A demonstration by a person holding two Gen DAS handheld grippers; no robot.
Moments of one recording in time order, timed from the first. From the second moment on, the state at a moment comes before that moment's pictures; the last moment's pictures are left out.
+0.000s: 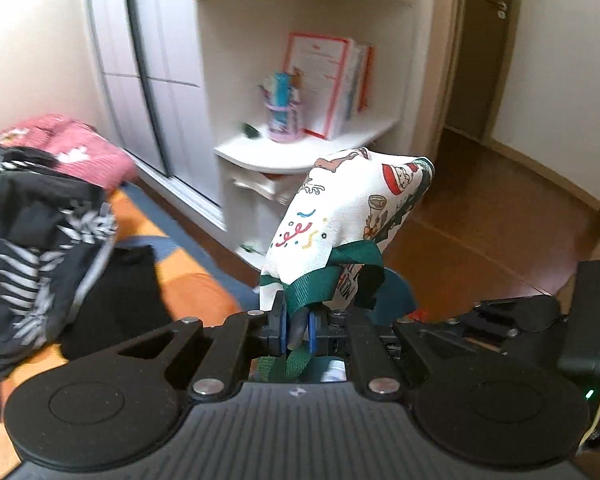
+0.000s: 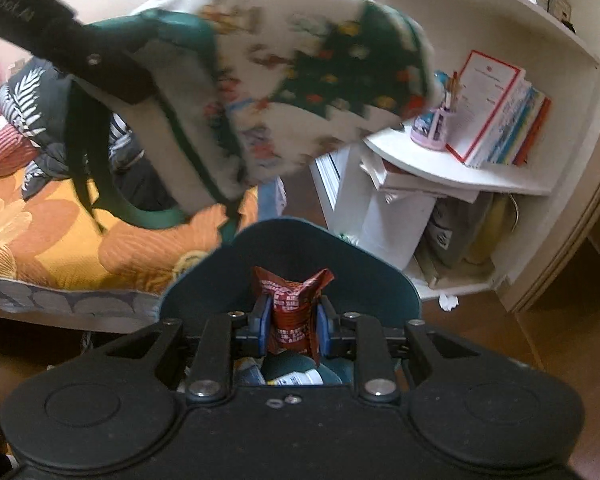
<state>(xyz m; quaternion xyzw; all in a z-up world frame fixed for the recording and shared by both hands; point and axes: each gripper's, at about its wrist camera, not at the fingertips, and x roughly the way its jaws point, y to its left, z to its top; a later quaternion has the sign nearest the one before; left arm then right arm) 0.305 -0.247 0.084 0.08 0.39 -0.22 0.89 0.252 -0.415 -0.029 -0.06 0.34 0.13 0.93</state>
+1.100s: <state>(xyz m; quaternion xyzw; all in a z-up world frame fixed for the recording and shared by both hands) 0.357 -0.306 -0.123 0.13 0.59 -0.18 0.77 0.298 -0.422 -0.121 -0.04 0.47 0.12 0.88</state>
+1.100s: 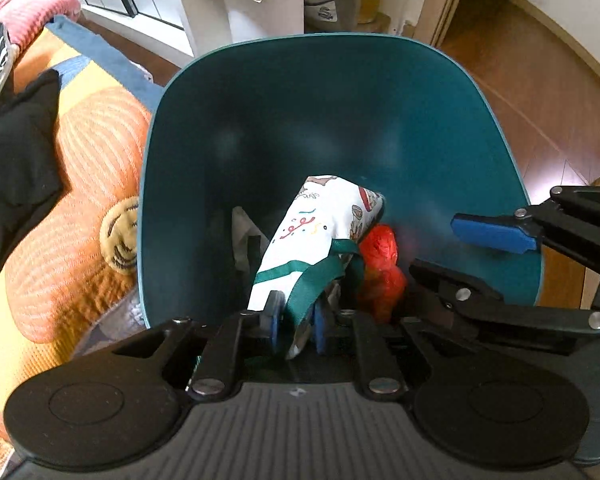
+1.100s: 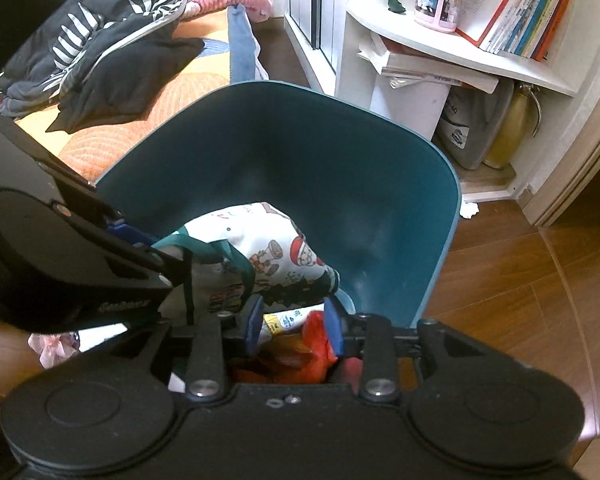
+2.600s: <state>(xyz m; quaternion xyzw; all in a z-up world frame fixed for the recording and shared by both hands) 0.175 -0.063 0.050 -0.02 0.46 -0.10 0.88 0.168 -0.274 0.035 -0.06 0.34 0.28 0.90</state>
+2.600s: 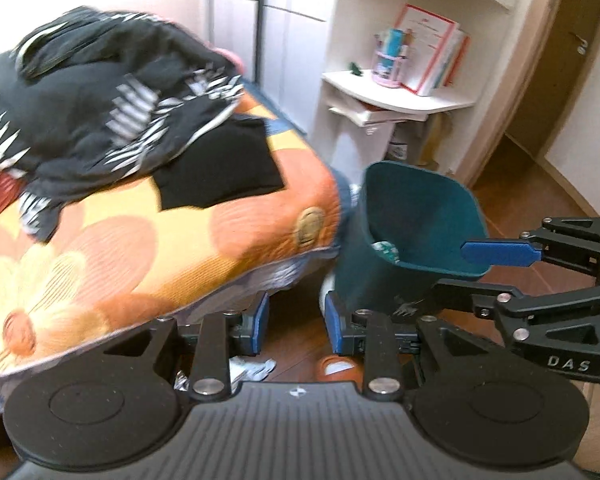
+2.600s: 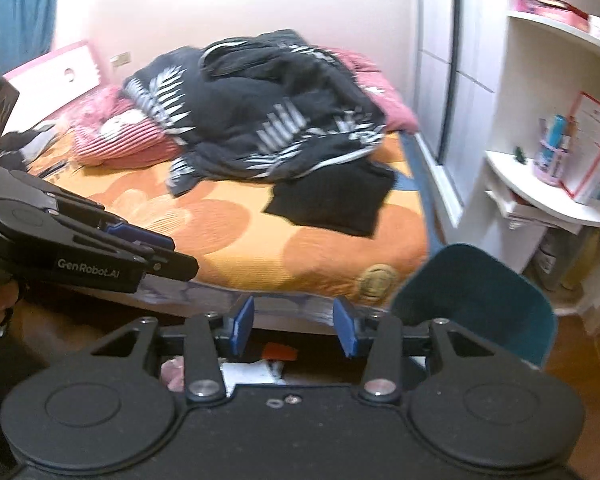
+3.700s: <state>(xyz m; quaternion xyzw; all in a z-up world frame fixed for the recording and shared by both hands) 0.232 0.160 -0.289 -0.04 0.64 0.03 0.77 0.309 -0.091 -0.287 0.03 0.62 0.19 0.76</state>
